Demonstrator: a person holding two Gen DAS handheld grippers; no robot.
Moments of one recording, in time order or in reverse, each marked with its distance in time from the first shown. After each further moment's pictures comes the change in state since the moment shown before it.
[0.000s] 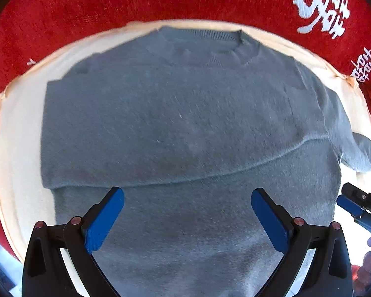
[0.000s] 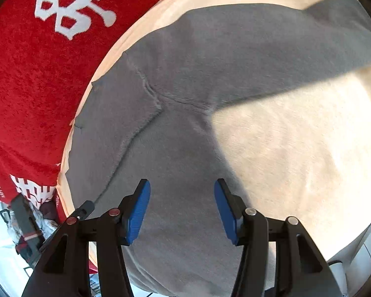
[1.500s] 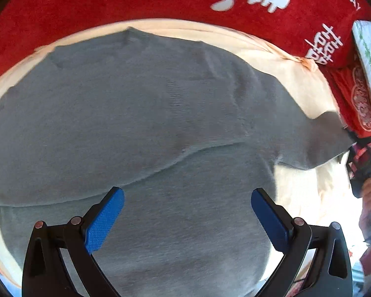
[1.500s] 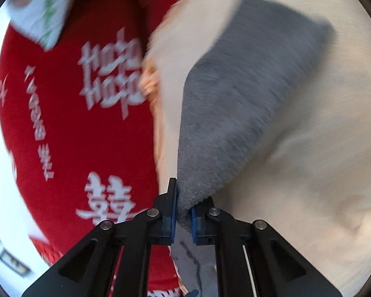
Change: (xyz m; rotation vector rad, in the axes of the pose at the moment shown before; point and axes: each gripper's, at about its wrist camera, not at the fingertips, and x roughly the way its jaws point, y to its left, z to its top) left arm 0.011 -0.114 0.022 0.105 0.011 -0.177; right arm -0.081 -0.169 0.123 0.561 -0.404 0.583
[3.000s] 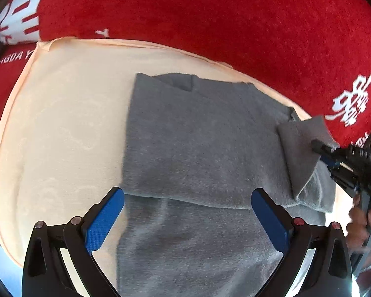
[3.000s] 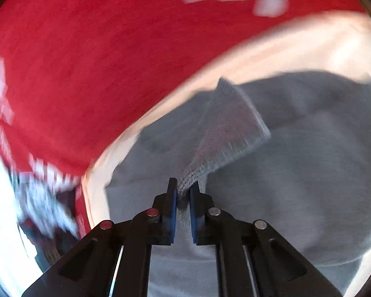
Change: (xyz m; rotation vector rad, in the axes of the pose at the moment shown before) left arm -0.100 0.247 -0.071 -0.410 -0.234 0.048; right arm 0.262 0.128 -0.345 -0.907 0.615 -0.378
